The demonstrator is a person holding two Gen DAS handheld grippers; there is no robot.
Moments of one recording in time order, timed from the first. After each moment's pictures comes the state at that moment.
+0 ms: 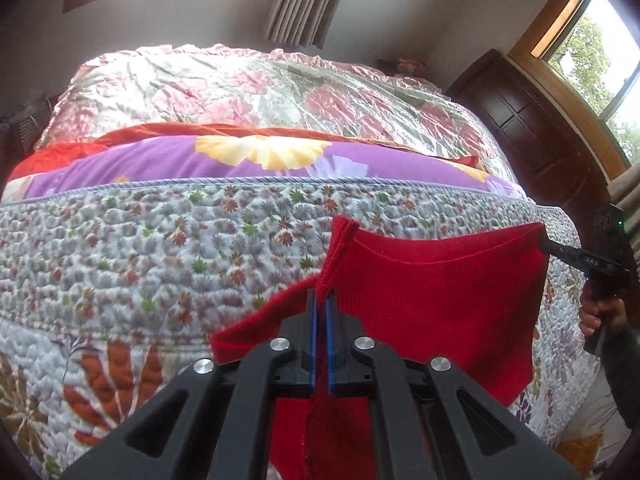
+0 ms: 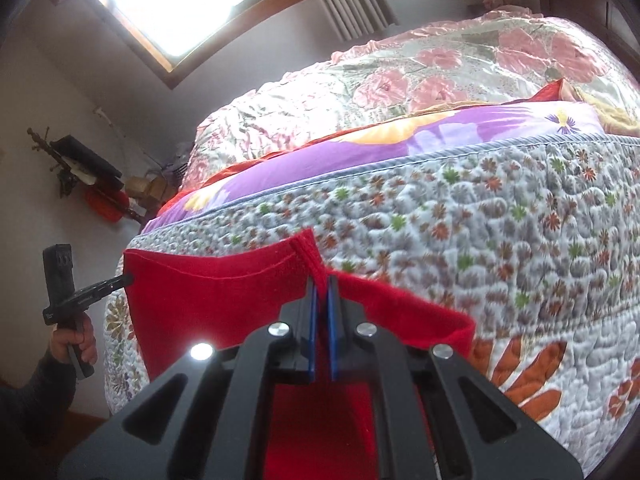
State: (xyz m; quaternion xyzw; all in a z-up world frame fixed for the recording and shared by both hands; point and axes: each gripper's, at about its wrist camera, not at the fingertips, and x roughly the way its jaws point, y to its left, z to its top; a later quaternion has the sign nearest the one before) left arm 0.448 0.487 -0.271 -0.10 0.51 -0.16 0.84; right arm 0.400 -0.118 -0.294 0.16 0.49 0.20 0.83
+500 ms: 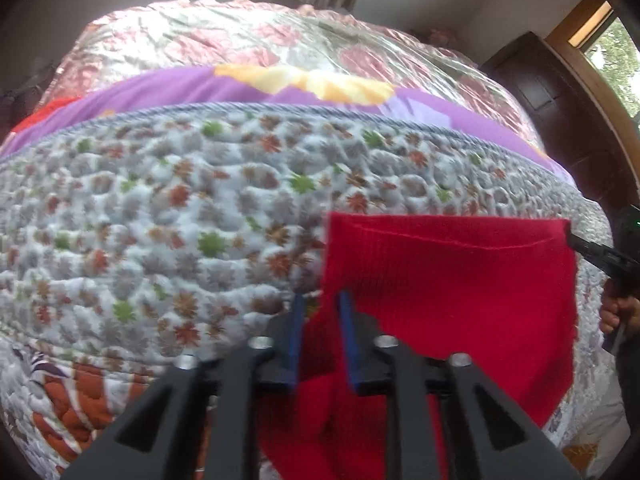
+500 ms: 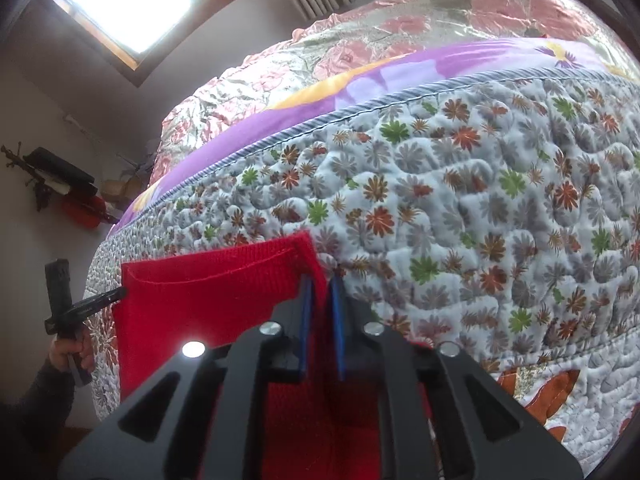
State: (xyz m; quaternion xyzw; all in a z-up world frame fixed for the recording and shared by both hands) left arm 0.478 0.497 -0.353 -0.10 0.56 -0.12 0.81; right arm 0.429 -0.132 -0.363 0.18 0.52 0.16 0.82
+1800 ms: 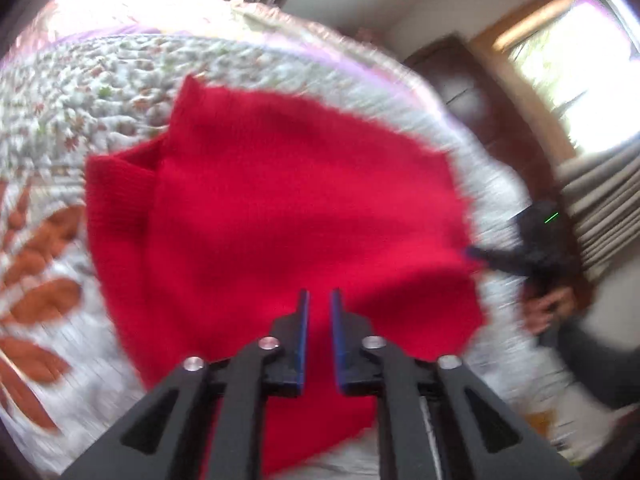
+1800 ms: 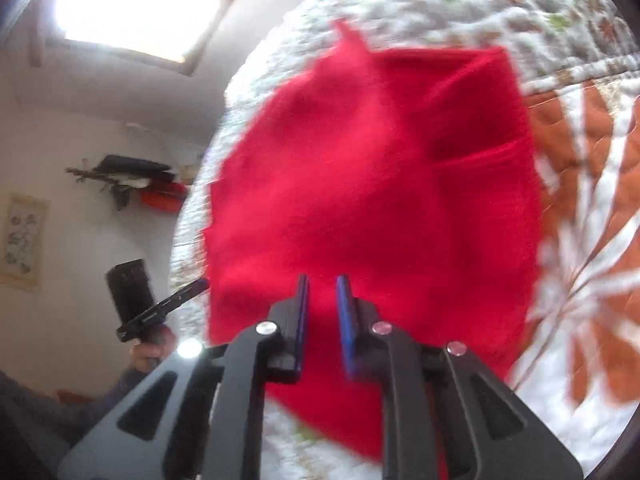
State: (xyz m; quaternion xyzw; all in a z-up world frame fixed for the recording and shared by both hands) left arm 0.350 0.452 -0.330 -0.21 0.53 -0.27 0.78; right arm 0.319 -0.111 -0.390 0.31 0.57 0.29 0.70
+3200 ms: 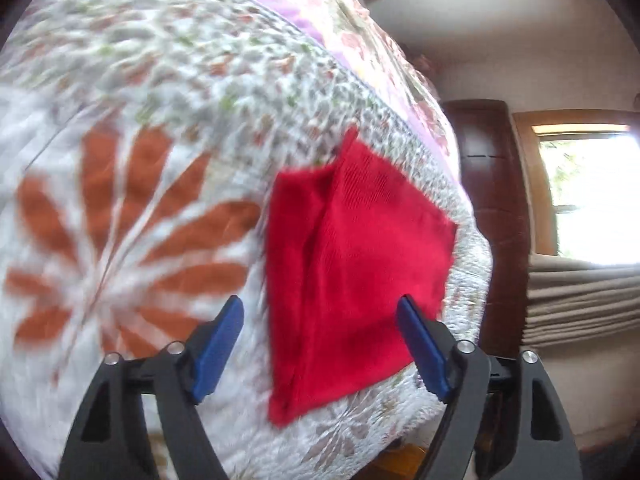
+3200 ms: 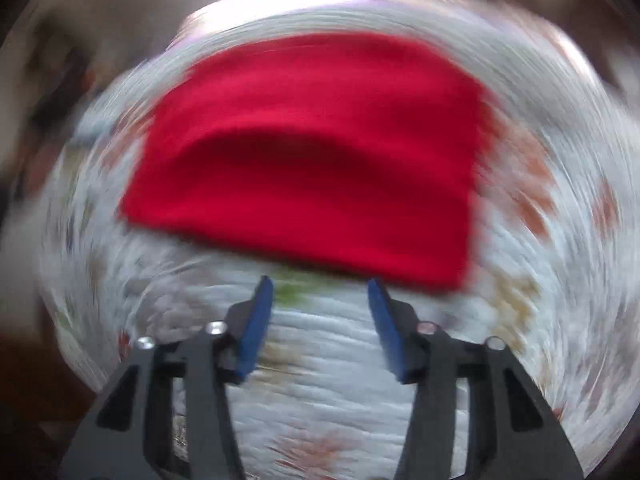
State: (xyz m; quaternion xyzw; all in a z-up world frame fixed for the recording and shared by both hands) left arm 0.403 0.592 -0.347 -0.36 0.60 -0.22 0.68; right arm 0.162 0.049 -0.309 -0.09 0.56 0.18 0.81
